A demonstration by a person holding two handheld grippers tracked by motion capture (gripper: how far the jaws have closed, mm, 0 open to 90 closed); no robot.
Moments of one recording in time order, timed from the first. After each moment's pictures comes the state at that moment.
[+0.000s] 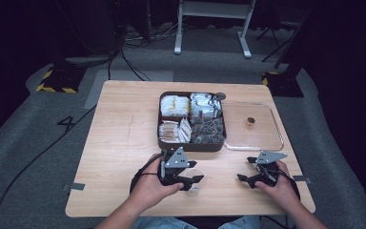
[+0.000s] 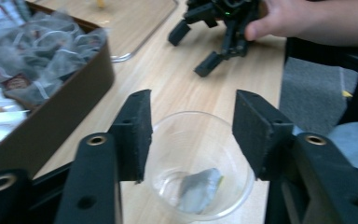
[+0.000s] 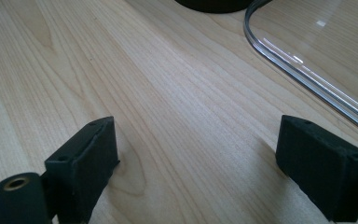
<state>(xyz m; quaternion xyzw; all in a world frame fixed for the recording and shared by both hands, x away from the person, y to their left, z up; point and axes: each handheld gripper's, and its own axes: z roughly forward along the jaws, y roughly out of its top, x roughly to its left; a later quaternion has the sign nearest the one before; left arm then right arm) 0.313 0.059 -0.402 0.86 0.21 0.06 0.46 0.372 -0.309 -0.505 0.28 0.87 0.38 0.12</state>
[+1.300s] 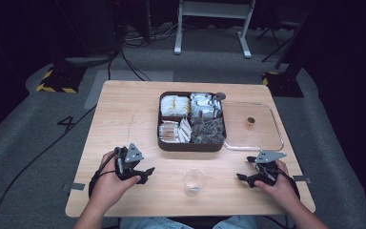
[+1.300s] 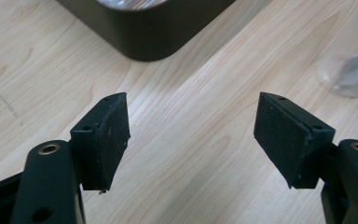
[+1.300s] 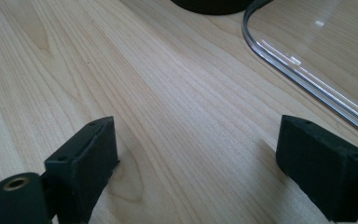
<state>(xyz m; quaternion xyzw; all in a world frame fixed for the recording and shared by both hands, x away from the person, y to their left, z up) 0.325 0.173 -0.433 0.86 0.35 0.16 0.33 0.374 -0.307 -0.505 0.29 0.87 0.38 0.13</state>
